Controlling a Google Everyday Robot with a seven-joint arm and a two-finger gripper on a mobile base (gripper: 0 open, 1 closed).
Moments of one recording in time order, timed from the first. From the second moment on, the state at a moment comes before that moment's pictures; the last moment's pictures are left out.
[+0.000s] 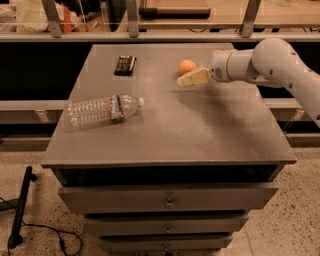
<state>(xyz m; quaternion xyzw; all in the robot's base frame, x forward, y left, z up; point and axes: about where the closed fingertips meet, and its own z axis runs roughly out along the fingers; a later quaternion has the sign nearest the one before) 0.774 -0.151 0.859 -0.34 0.77 0.14 0.53</state>
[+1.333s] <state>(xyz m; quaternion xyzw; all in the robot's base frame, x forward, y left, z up) 0.784 -0.132 0.847 -0.37 0.76 0.16 0.51</state>
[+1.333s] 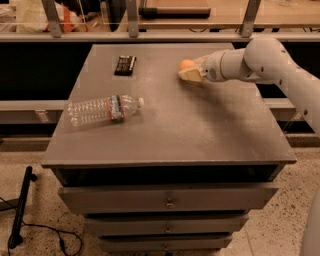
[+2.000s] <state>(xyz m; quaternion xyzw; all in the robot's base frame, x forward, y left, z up) 0.765 -0.119 0.882 -0.43 0.71 0.21 0.51</state>
